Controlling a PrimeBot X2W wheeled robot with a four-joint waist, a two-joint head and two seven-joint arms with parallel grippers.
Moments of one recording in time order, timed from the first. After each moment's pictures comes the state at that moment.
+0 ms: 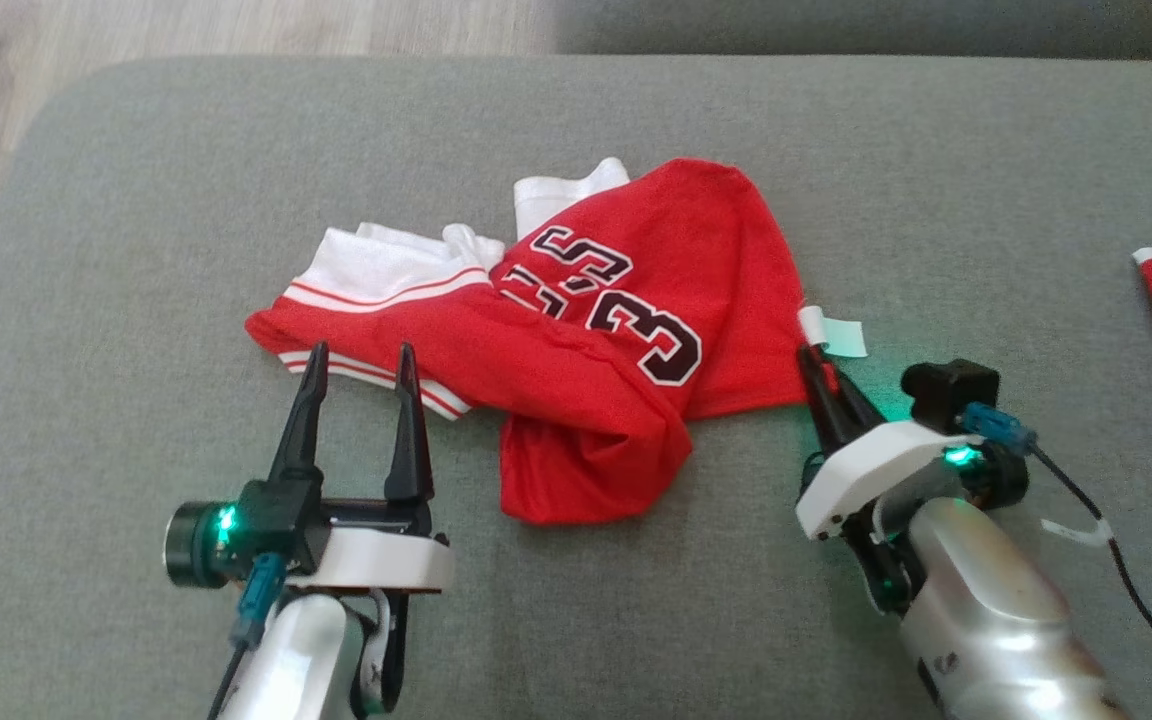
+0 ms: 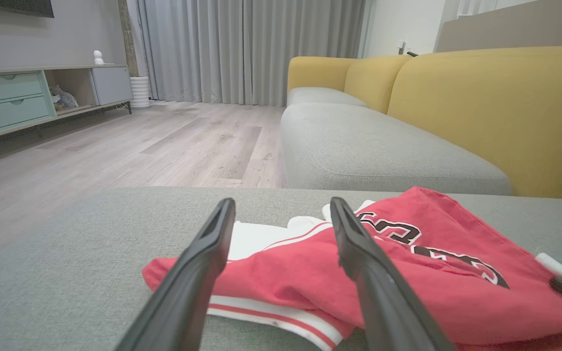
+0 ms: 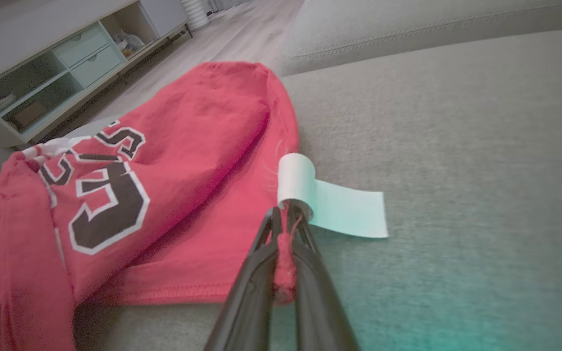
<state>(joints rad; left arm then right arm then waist) -0.20 0.06 -0.31 0.25 -0.23 0.16 -0.26 -0.48 -0.05 0.33 0.88 0.39 0.13 -0.21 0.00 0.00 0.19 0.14</state>
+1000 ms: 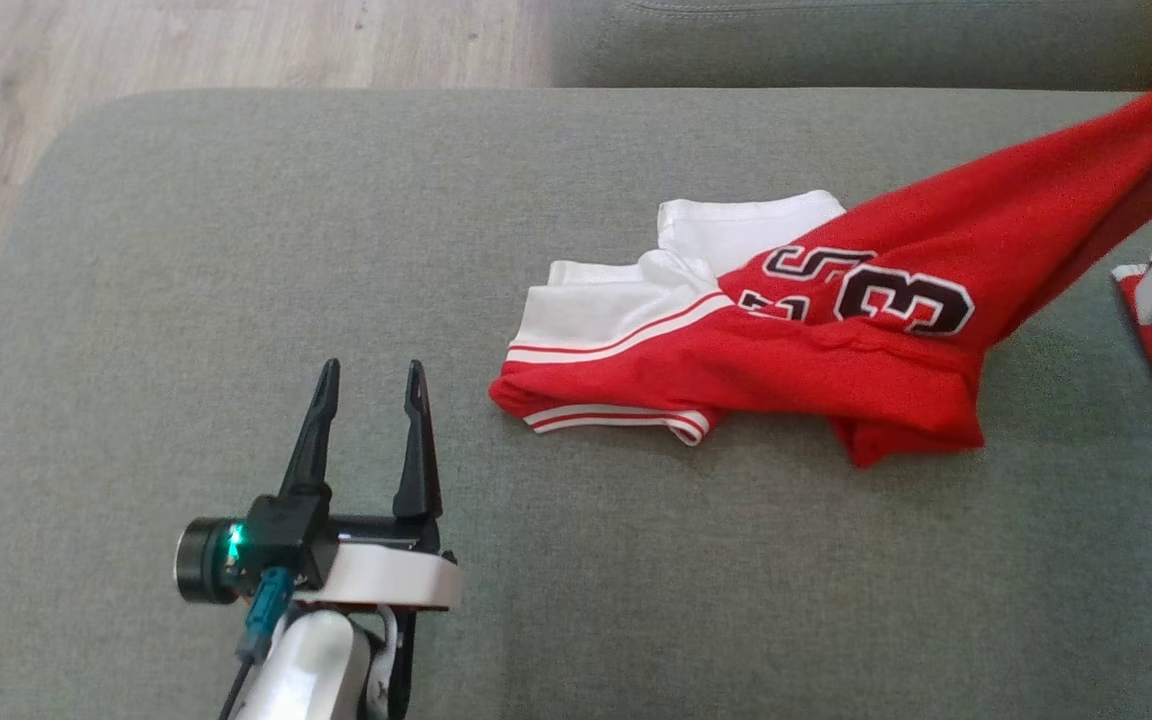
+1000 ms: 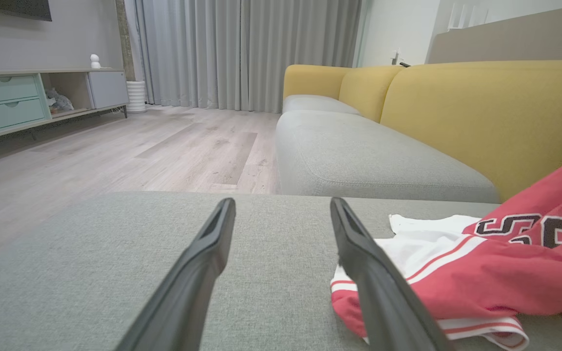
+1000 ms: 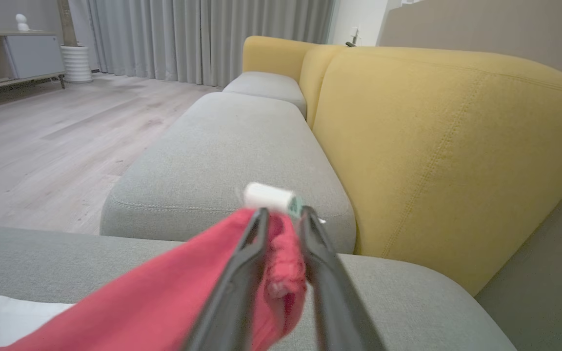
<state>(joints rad) -0.17 0.05 -0.32 0.25 -0.23 0.15 -0.26 -0.61 -0.29 -0.16 0.58 0.01 0.13 0.02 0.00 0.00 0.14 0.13</state>
